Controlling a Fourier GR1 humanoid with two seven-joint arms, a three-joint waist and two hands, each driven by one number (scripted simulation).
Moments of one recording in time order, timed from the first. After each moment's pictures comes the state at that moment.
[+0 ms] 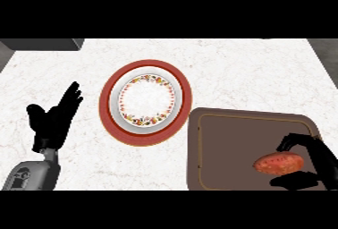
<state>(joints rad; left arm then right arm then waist) -0.16 0.25 0.04 -1.39 0.07 0.04 0.15 0.12 -0.34 -0.06 -1.57 0.45 0.11 0.03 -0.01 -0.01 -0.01</state>
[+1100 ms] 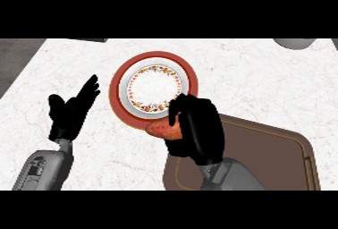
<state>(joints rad) -0.24 0.22 -0.02 -1.37 0.05 0.00 0.18 -0.41 -0.01 0.58 -1.63 1.12 -0.14 0.59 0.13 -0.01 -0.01</state>
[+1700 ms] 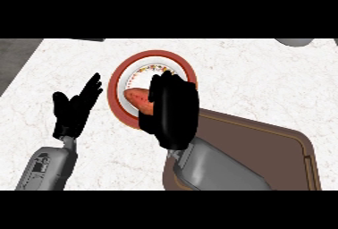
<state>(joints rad) -0.26 0.20 -0.02 -1.35 0.04 0.01 0.17 -0.76 -0.01 0.71 -1.43 1.19 -0.32 1.08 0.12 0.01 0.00</state>
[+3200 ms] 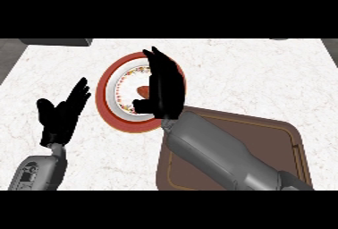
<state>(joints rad) -0.20 0.22 0.03 -1.39 0.04 0.02 0.17 -0.96 0.00 0.77 -1.01 0.68 -0.76 0.83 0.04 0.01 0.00</state>
